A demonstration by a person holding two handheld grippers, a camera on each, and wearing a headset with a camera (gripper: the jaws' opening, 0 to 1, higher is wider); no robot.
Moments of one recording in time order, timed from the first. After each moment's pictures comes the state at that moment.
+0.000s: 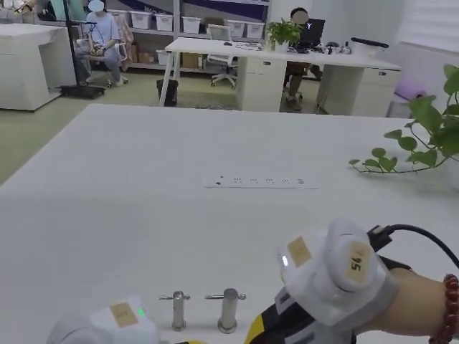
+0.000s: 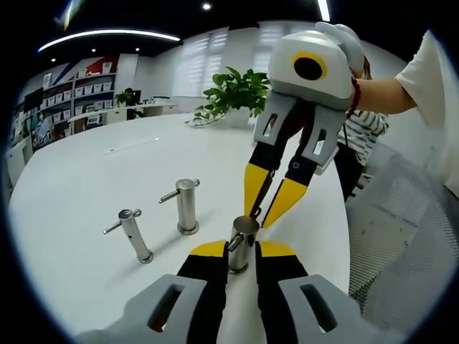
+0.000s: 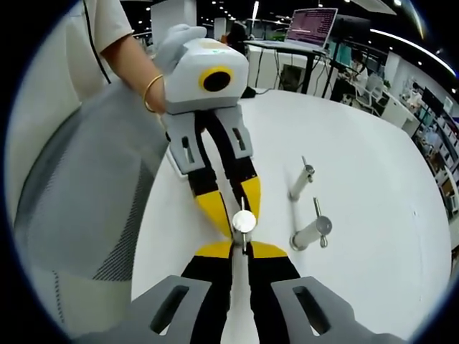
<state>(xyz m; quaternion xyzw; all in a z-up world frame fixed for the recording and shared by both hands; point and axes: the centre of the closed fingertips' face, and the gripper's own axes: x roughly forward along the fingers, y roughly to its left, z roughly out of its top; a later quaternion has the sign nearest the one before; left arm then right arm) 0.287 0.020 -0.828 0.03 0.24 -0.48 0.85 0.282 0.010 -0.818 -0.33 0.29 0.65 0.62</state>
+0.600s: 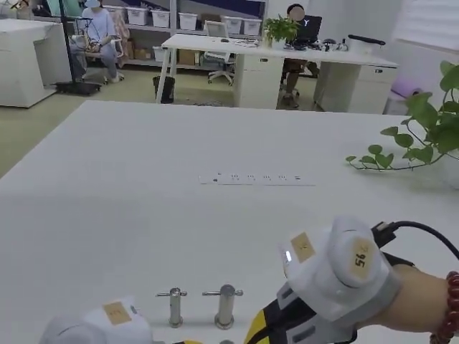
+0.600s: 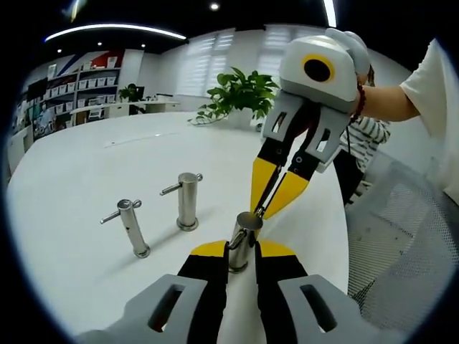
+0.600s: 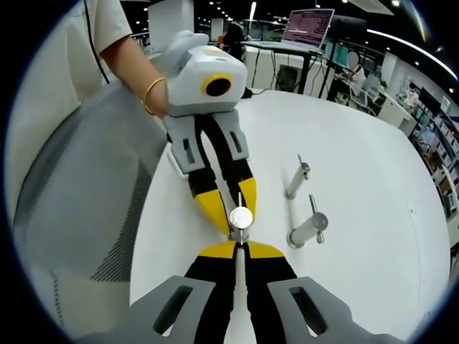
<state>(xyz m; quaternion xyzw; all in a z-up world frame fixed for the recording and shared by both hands) 0.289 0.020 -0.833 0.00 0.24 -0.47 0.85 0.283 0.008 -0.817 -0.33 0.29 0.64 0.63</state>
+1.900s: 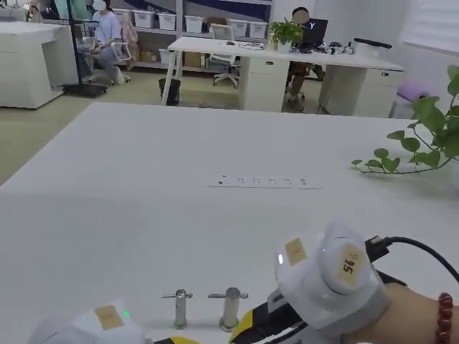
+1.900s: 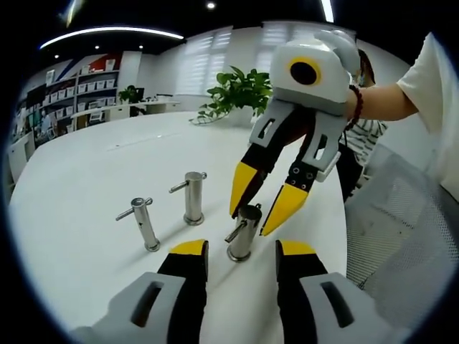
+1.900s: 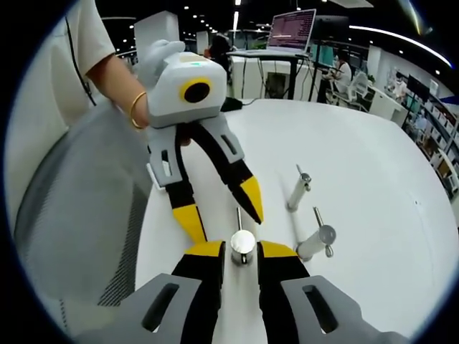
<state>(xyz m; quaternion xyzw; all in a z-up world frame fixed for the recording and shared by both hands) 0.281 0.035 -0.826 0.02 0.24 -0.47 0.85 0.283 0.031 -0.820 -0.28 0.29 0.63 0.66</state>
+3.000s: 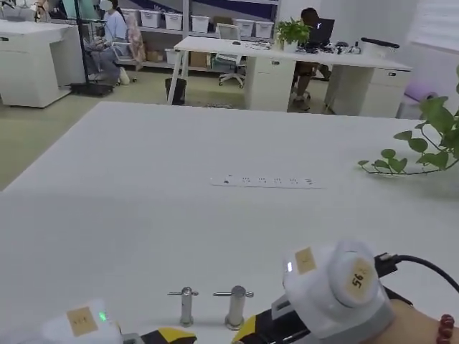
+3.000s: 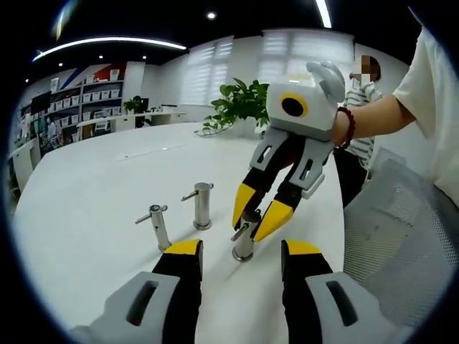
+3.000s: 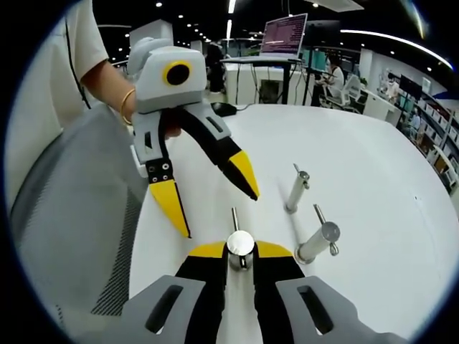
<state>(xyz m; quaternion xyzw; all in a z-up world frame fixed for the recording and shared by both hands) 0.279 0.050 -0.811 0.02 0.21 -0.46 0.86 0.285 0.035 -0.827 -0.25 0.28 0.63 0.68</state>
